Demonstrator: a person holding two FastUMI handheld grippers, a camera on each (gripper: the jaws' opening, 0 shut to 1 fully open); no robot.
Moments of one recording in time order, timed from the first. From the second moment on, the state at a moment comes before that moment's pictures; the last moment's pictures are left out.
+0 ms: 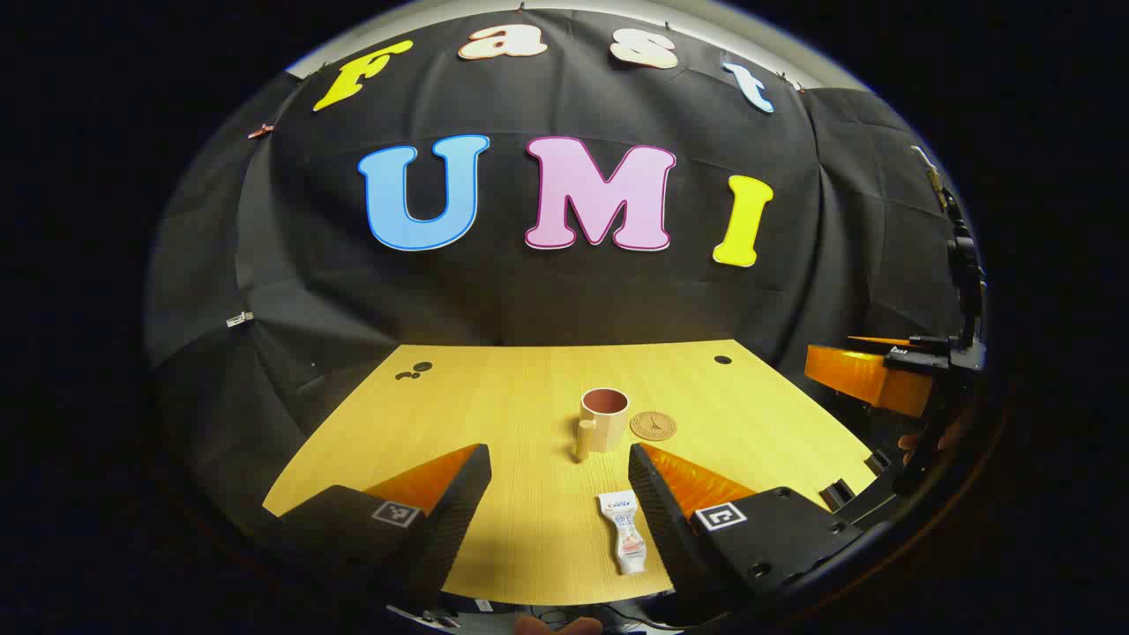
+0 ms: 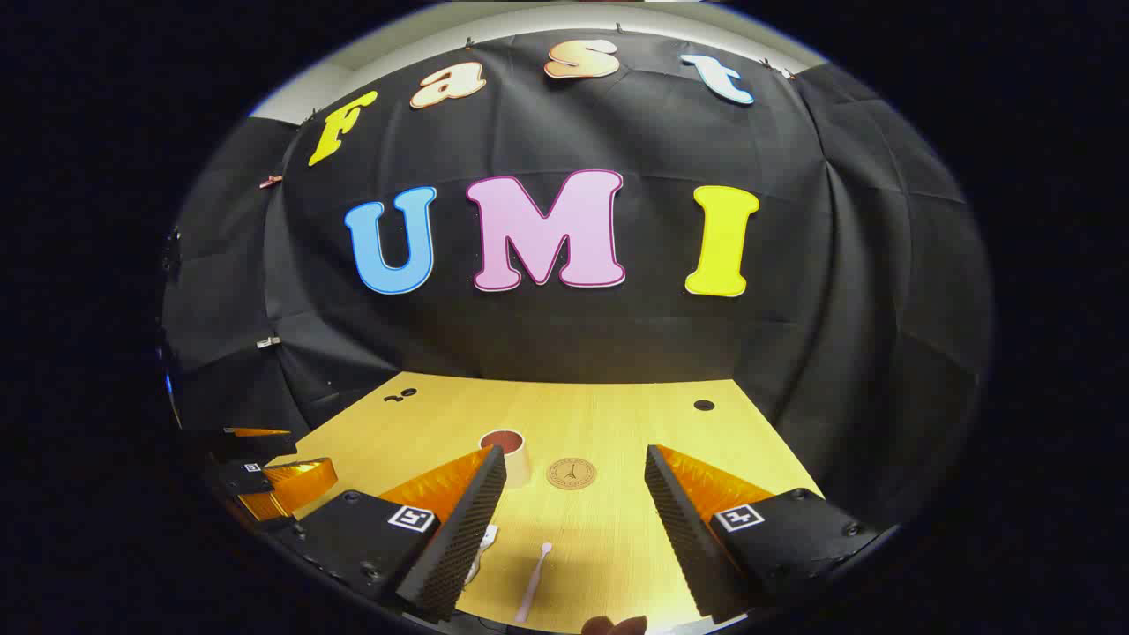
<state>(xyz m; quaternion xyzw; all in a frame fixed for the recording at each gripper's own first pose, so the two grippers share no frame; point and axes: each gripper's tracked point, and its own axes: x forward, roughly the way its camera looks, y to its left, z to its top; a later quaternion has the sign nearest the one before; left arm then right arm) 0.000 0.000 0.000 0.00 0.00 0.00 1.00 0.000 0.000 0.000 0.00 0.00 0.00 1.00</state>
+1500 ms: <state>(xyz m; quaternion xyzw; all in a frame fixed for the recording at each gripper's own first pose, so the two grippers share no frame) 0.057 -0.084 -0.127 0.02 0.21 -0.06 0.98 -0.022 -0.055 -0.064 0.00 0.08 -0.02 1.00</state>
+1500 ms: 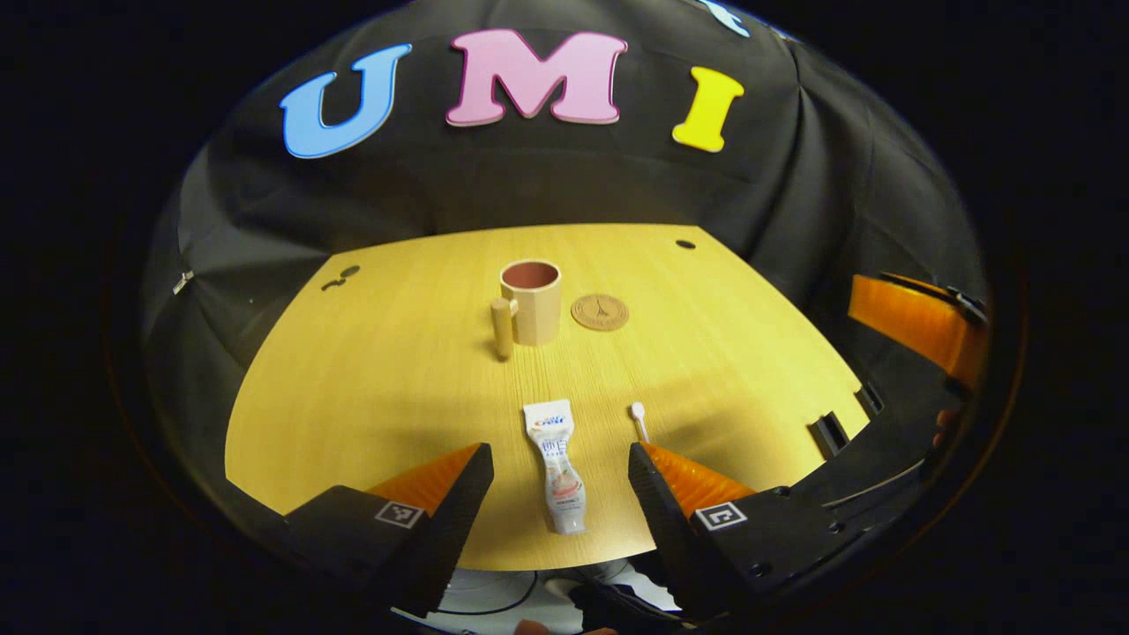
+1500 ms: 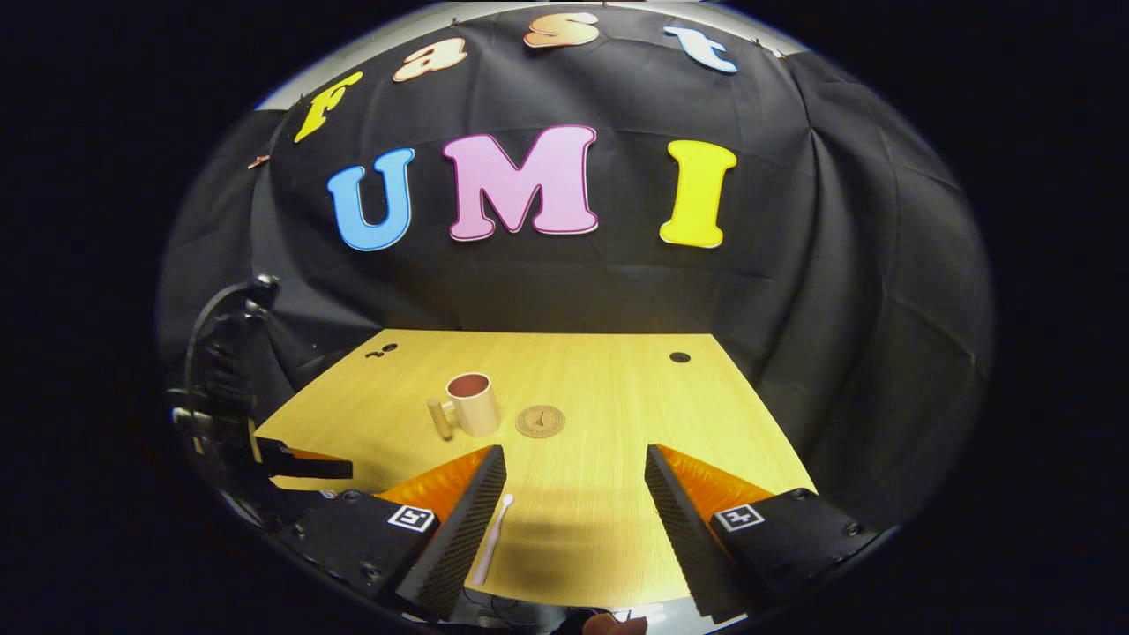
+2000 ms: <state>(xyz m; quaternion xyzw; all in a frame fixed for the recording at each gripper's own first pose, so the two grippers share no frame) 0.120 -0.083 -0.180 0.03 0.30 0.01 0.95 -0.014 -0.089 -0.090 0.02 0.12 -0.02 0.99</state>
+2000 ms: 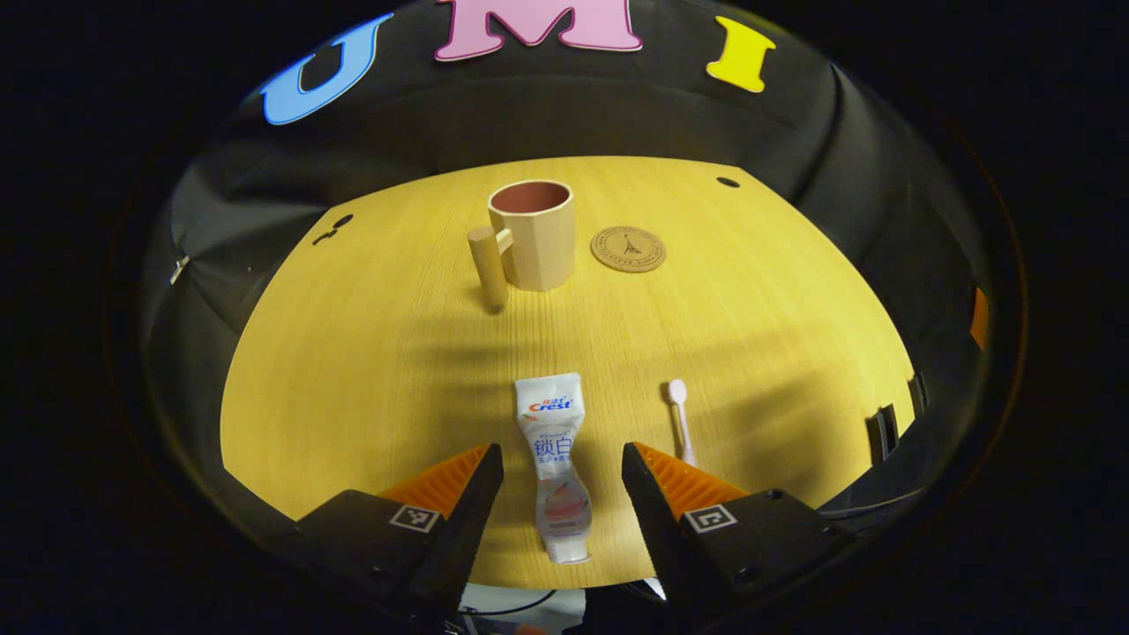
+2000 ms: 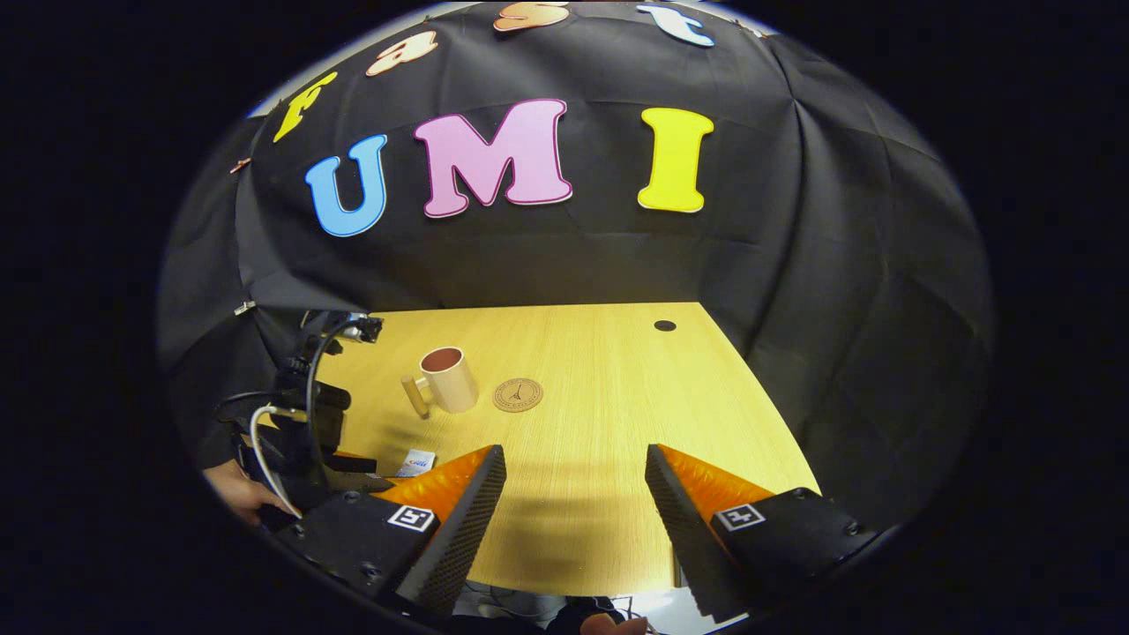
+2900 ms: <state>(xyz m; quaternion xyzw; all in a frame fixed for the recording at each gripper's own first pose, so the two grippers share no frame) 0.140 -0.091 -0.226 -0.02 0.41 0.02 0.91 0.021 -0.074 -0.123 0.04 0.18 0.05 0.98</state>
